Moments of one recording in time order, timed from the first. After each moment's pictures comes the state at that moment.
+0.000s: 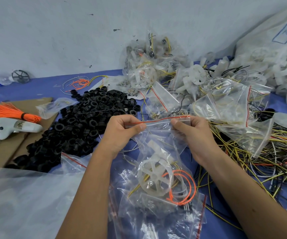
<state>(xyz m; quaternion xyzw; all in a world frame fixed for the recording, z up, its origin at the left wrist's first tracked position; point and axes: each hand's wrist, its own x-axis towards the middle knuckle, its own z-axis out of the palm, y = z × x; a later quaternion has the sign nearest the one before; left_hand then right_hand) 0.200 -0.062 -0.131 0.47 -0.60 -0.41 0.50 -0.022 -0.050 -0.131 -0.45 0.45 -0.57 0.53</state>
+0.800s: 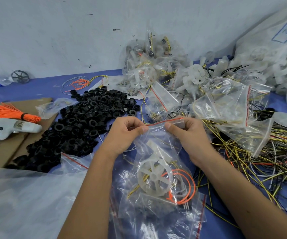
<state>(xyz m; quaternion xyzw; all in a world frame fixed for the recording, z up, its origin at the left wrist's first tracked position) 0.198 -0.064 -0.134 0.48 -0.64 -0.40 0.45 -0.015 -0.049 -0.138 -0.51 0.45 -0.54 0.49</state>
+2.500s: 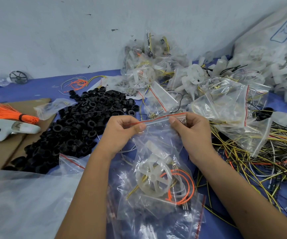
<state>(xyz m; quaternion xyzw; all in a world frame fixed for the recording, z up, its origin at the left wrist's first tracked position) 0.199 -0.061 -0.128 0.45 -0.62 -0.42 0.49 -0.017 -0.054 -0.142 -0.50 0.44 -0.62 0.41</state>
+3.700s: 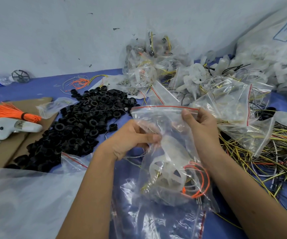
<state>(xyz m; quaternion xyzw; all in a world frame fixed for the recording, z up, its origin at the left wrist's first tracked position) 0.187 -0.051 -0.119 0.40 -0.61 -0.59 0.35 -0.021 -0.046 -0.120 -0.45 0.50 -0.63 0.40</state>
